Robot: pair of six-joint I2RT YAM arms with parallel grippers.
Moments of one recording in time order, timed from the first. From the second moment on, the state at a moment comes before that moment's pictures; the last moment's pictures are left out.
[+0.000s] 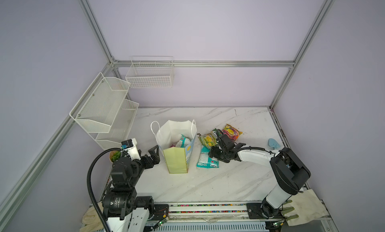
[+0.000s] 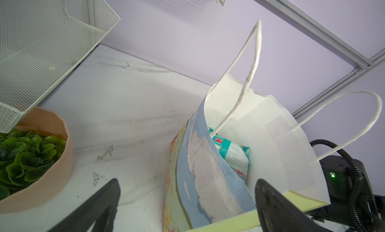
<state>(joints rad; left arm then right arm) 0.02 0.40 0.79 -0.72 0.13 -0.38 0.67 1.68 0.91 -0.25 -0.11 0.90</state>
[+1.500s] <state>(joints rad) 0.02 0.39 0.79 -0.72 0.13 -0.38 0.68 1.27 1.03 -0.46 0.03 0.92</state>
